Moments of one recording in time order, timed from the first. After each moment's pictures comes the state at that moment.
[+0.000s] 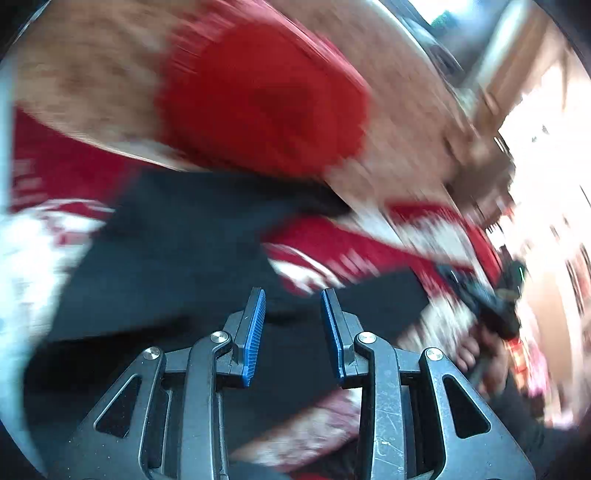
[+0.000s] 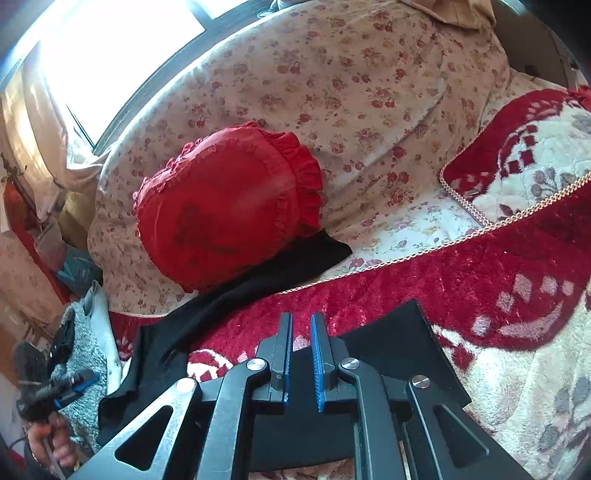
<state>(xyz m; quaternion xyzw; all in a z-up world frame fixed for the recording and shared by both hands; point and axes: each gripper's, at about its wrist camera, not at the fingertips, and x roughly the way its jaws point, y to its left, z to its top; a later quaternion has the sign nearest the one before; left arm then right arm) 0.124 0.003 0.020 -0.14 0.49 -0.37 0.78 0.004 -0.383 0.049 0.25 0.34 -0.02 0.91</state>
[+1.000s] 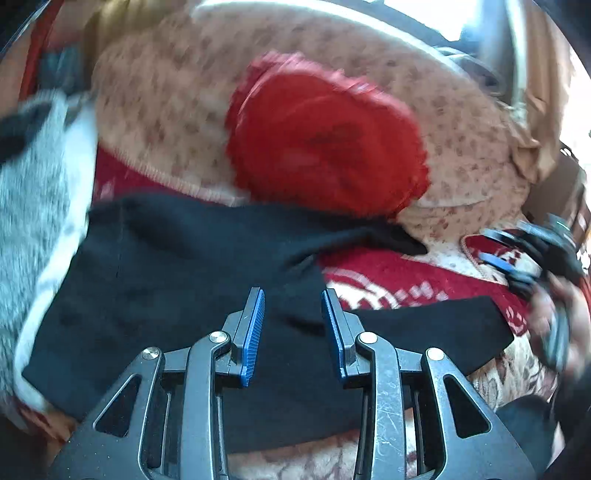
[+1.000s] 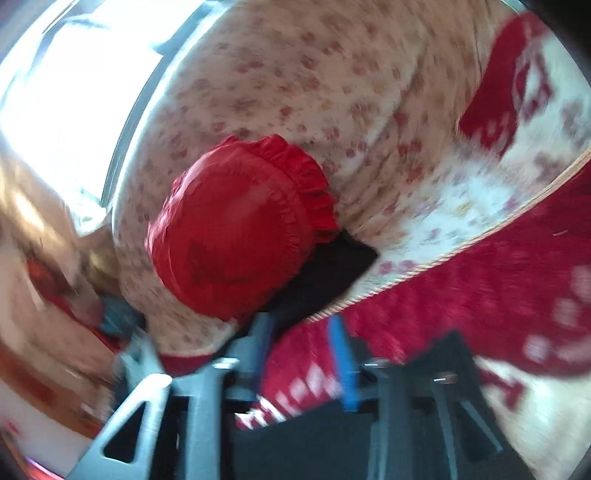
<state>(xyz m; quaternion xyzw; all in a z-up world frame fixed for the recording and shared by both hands) 0.039 -0.009 0.028 -0.07 0.34 -0.16 0.92 0.076 -0.441 0.025 0.44 0.34 0.04 0.83</state>
